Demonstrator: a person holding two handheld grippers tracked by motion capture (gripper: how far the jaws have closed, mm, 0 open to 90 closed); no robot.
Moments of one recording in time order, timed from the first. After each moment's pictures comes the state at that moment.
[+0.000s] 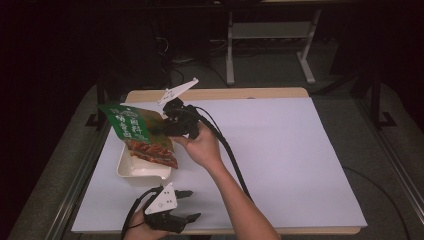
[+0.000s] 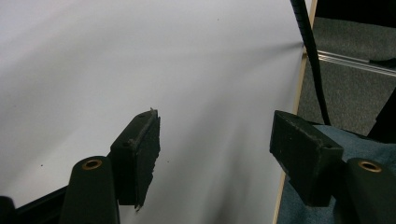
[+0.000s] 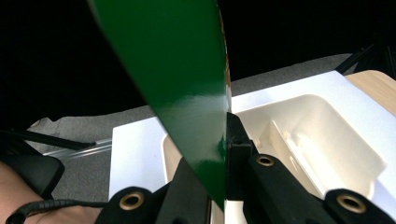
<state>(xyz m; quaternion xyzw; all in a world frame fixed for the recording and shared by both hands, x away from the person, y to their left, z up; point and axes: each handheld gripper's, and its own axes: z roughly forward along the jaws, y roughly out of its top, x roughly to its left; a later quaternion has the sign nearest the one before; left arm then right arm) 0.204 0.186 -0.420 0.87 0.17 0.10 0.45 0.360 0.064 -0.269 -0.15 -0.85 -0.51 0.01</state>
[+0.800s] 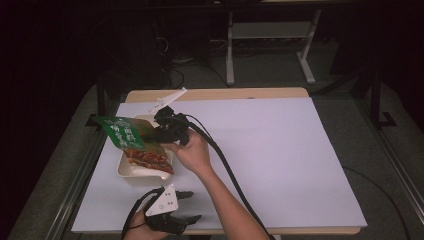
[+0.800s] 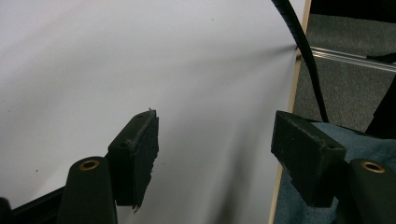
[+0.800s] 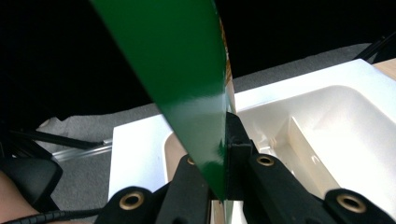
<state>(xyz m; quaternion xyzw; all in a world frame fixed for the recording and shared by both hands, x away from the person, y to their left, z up) 0.203 0.185 -0.420 0.87 0.15 0.11 0.45 0.364 0.090 -0.297 -0.15 -0.85 -0.50 0.04</state>
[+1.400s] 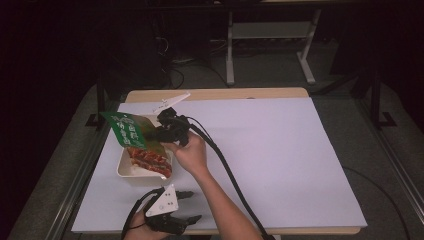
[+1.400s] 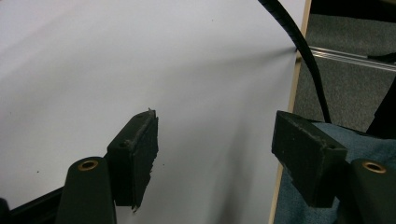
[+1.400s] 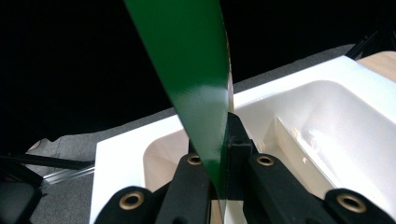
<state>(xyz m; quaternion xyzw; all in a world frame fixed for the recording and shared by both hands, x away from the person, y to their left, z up) 0.202 0.184 -0.419 0.87 0.16 0.11 0.46 0.375 0.092 -0.319 -0.19 -0.83 -0.52 0.04</state>
